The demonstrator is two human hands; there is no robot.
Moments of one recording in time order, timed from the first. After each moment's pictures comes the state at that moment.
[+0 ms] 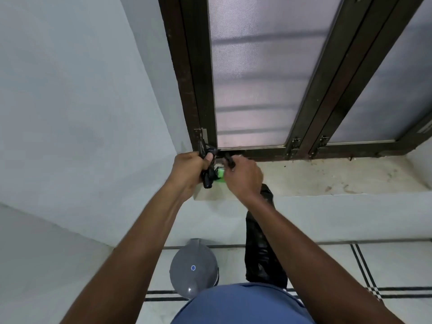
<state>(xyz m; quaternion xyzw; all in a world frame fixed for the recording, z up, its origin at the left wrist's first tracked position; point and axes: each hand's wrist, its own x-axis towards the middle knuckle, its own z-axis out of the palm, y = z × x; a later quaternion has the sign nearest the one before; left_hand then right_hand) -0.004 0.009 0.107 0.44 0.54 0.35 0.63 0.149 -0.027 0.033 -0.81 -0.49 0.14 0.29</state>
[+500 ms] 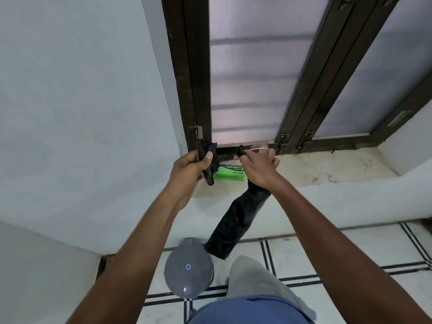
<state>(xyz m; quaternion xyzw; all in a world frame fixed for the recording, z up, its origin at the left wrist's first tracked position) -0.037 -0.009 0.095 0.47 0.44 0.35 0.68 0.187 -0.043 0.058 -0.82 -0.50 0.22 0.18</state>
